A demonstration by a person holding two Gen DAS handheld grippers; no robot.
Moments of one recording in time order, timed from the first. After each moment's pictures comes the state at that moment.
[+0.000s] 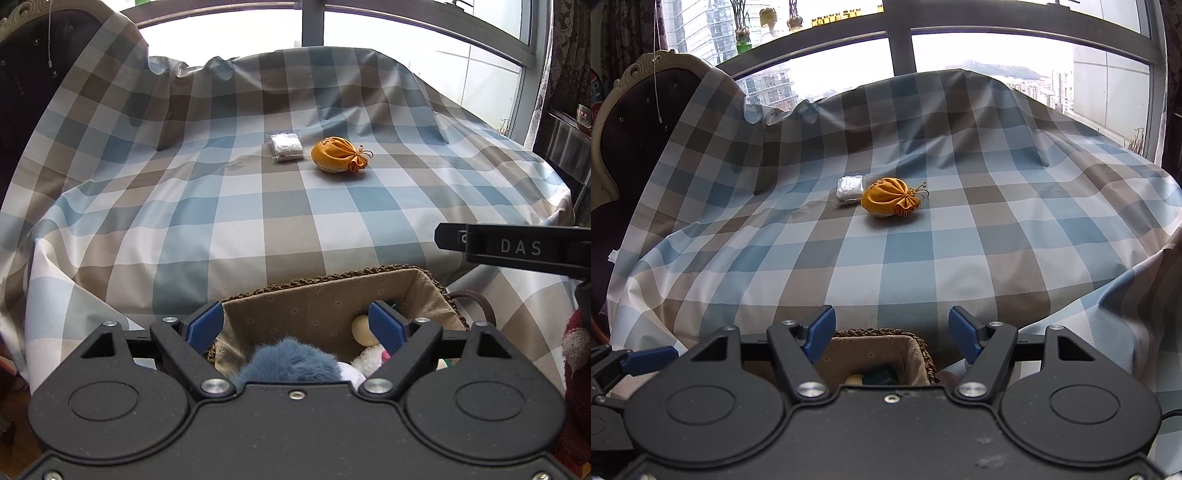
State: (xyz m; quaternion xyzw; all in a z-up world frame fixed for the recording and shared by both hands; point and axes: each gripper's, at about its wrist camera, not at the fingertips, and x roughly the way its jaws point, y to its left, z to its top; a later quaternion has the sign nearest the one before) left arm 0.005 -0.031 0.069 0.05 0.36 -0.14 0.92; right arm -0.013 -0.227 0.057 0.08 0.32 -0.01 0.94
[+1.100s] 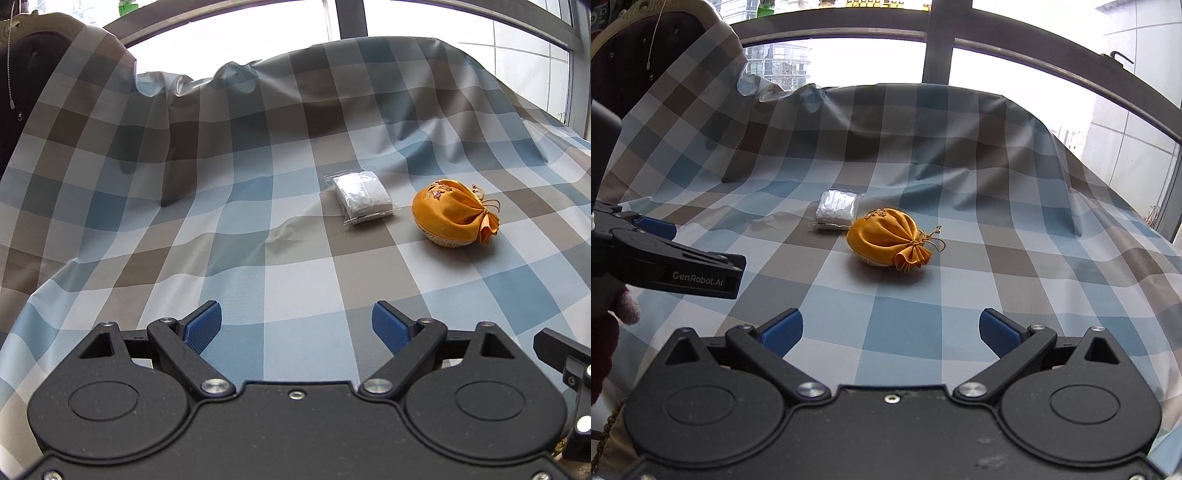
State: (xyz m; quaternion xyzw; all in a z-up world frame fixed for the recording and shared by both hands) left arm 0.207 -0.036 0.031 0.11 0.33 -0.09 0.93; right arm 0.133 -0.201 0.015 -0.05 0.30 -0.02 0.95
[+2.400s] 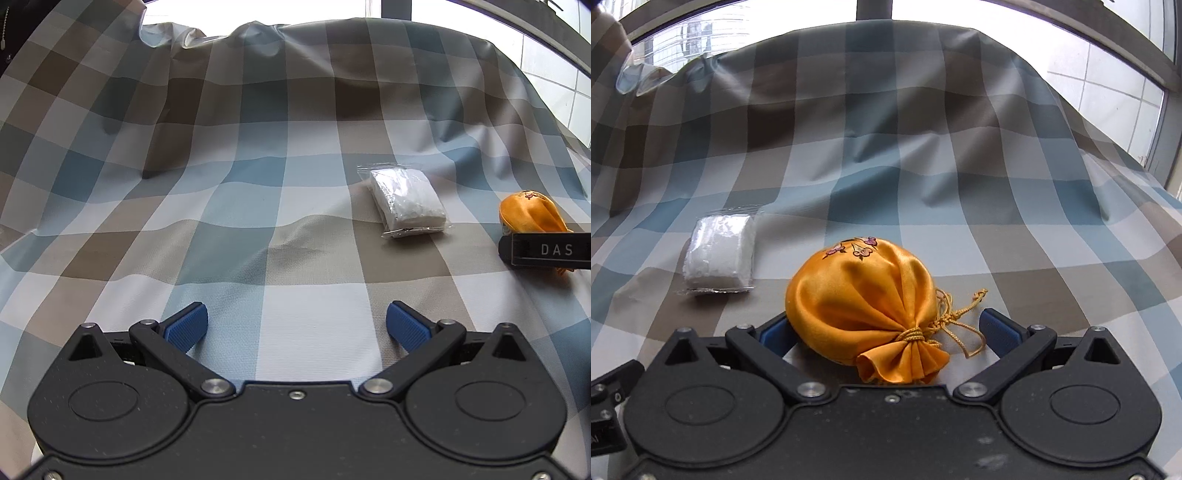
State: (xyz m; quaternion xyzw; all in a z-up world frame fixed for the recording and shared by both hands) left arm 0.278 -0.027 -0.010 0.04 0.35 -0.08 0.93; right arm 0.323 -0.249 -0.034 0.03 0.35 -0.11 0.93
